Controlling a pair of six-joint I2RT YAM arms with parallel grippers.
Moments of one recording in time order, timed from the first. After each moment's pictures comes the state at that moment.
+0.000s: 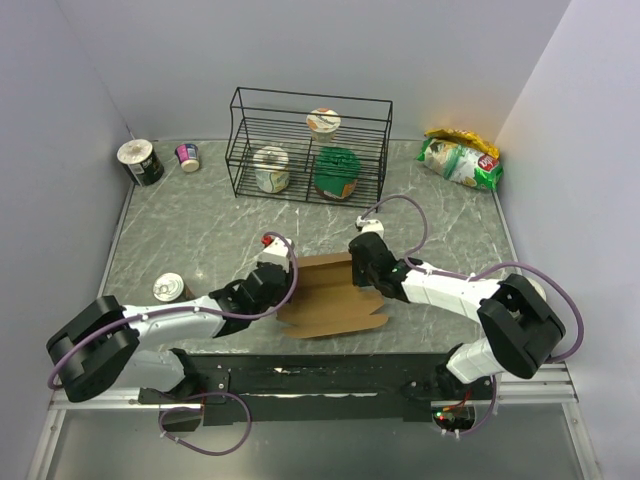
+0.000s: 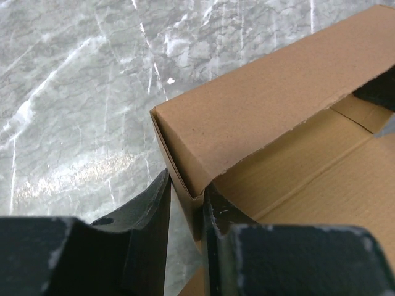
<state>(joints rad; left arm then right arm) -0.92 1.27 0.48 0.24 -0.39 -0.44 0.71 1.43 0.71 -0.13 0.28 0.49</state>
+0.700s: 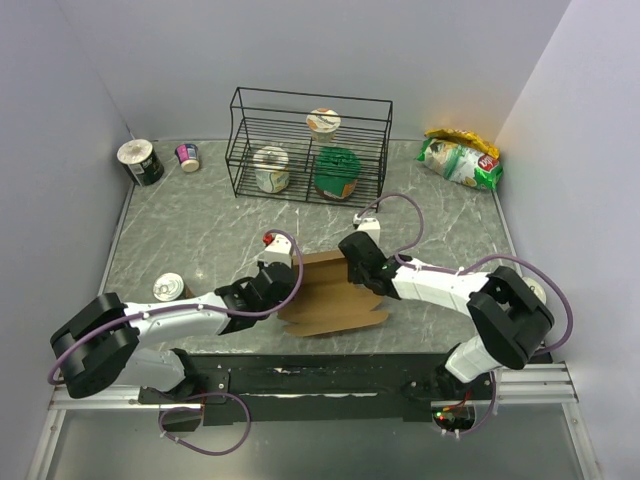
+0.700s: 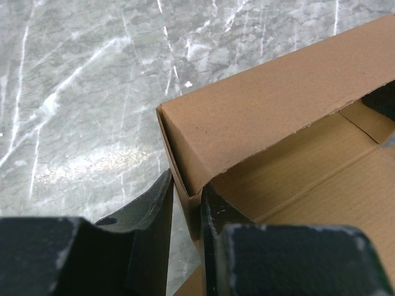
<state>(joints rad) -0.97 1.29 0.56 0.11 -0.54 -0.52 0.75 1.49 0.76 -0.17 0.41 0.56</state>
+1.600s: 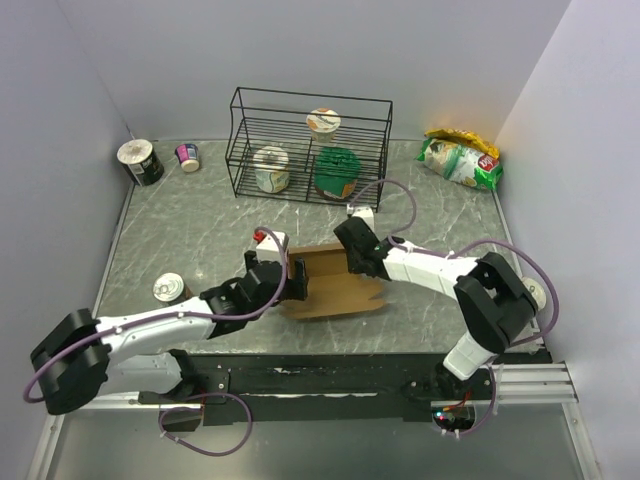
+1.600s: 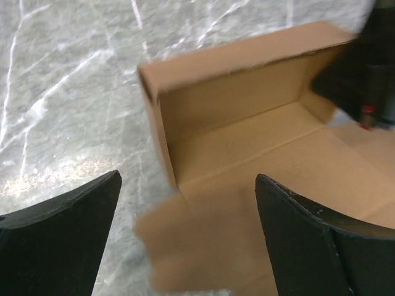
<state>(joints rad) -0.97 1.17 0.56 0.06 -0.50 -0.56 0.71 1.59 0.91 -0.30 0.41 0.48</state>
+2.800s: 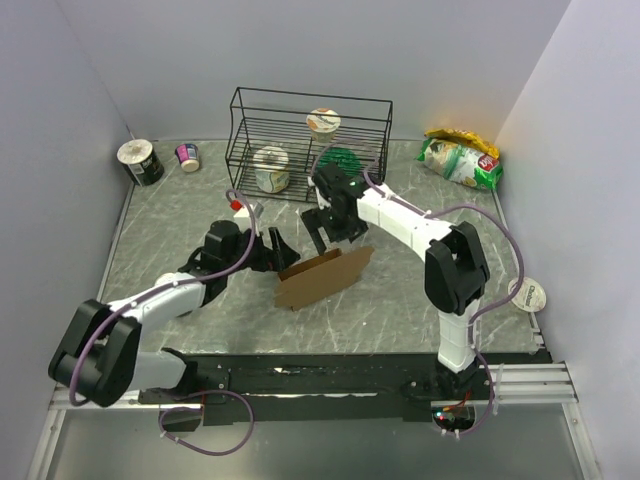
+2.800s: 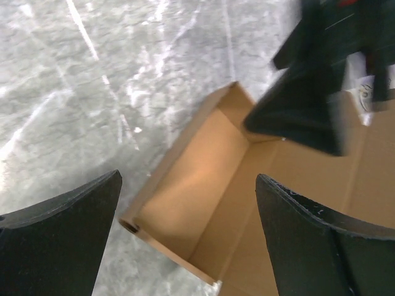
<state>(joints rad) -0.45 1.26 0.56 0.28 0.34 -0.51 0.65 1.95 1.66 -0.96 0.00 0.17</state>
